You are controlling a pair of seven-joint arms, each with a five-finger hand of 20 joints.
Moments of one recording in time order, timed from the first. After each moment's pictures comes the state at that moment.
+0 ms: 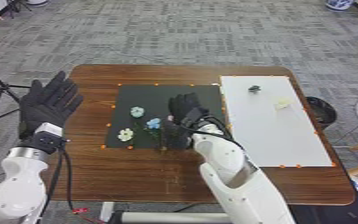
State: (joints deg) left arm 114.7 -56.2 -99.8 -114.6 18.9 5.1 9.2; right arm -82.9 -80.6 57.9 -95.8 -164.5 -4.6 6.9
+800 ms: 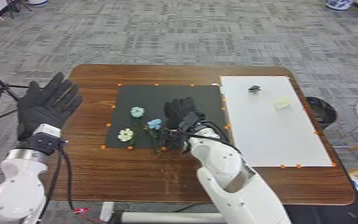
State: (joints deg) left arm 115.8 -56.1 -100.3 -115.0 17.3 5.1 9.9; right arm -84.1 -80.9 57.3 -96.9 -162.8 -4.8 6.8
